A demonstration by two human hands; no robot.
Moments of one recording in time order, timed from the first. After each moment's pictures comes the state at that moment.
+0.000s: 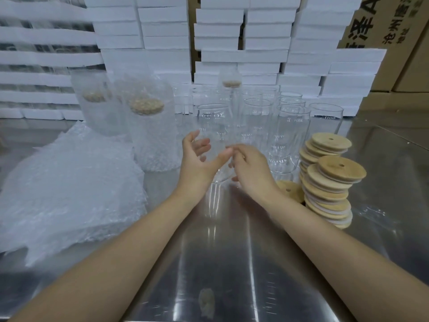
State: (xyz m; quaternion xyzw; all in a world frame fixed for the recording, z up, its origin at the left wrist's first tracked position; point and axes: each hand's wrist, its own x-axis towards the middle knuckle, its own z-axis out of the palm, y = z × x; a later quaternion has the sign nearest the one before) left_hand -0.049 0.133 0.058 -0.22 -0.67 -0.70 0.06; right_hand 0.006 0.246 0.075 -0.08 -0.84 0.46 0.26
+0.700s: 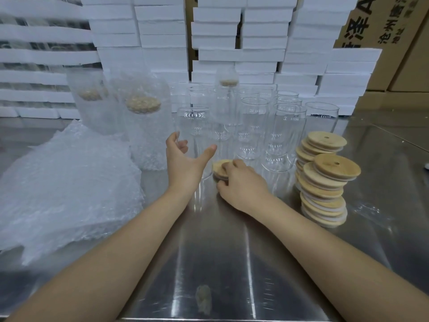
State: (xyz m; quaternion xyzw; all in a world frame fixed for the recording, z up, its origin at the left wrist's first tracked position) left_hand -0.062 0.127 0.054 -0.13 -0.71 -0.68 0.12; right_hand 0.017 0.232 0.062 -0.11 -0.98 0.12 0.09
